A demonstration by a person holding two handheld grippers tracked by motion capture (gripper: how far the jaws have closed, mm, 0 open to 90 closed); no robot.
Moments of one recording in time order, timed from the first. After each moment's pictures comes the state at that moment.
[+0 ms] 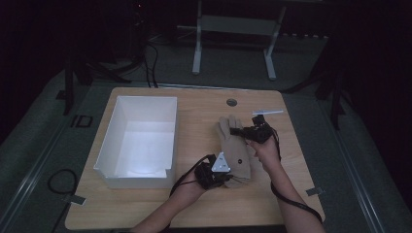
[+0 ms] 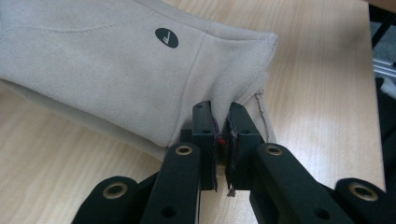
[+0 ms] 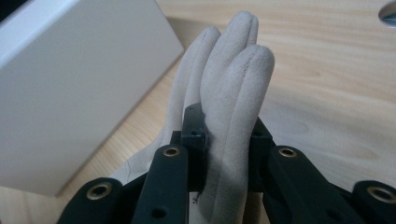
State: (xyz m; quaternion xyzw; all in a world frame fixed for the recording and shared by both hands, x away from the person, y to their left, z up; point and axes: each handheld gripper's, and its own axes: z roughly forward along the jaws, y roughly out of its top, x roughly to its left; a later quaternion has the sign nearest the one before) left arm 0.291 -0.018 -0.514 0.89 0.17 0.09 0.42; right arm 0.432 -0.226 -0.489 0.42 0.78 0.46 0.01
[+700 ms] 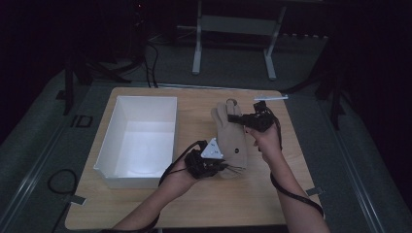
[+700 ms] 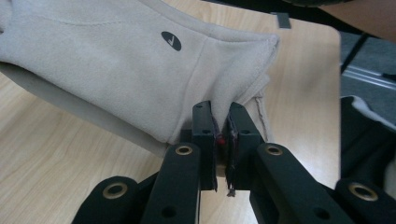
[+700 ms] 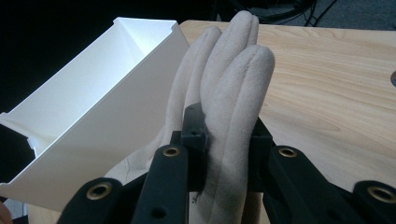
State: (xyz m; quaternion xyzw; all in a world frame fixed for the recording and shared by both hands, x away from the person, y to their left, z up) left arm 0.292 0.014 -0.452 0.88 0.18 0.09 0.43; right arm 0.431 -0.211 -0.431 0.40 0.77 0.49 0.01
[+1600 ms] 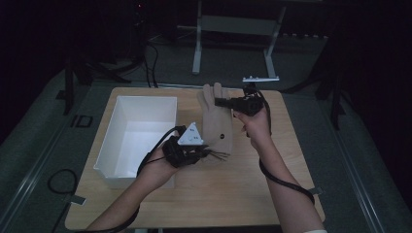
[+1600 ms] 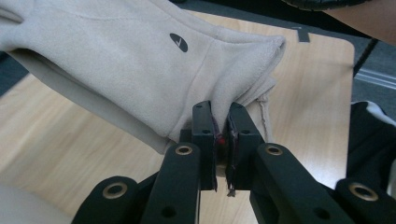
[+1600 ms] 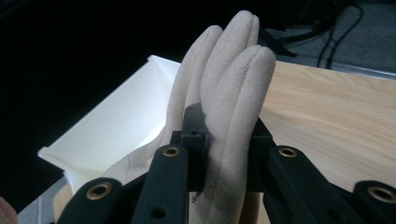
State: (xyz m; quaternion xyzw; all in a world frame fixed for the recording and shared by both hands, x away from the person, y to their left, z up) left arm 0.288 0.065 -0.402 0.87 0.20 0.14 0.43; right arm 0.441 -0.162 -0.378 0.38 0.76 0.52 0.01
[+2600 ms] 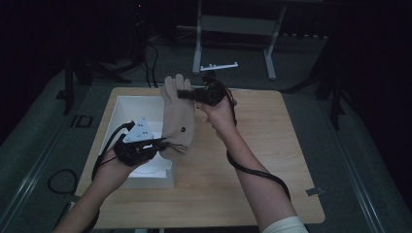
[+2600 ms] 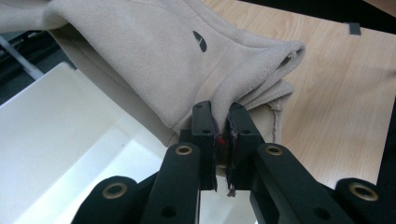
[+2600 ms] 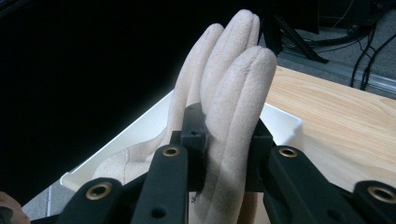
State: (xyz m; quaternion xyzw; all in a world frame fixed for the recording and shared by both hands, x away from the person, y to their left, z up) left arm 0.273 0.168 -0.397 0.84 0.27 0.19 0.42; right arm 0.446 -0.053 -0.358 0.34 0.79 0.52 -0.01
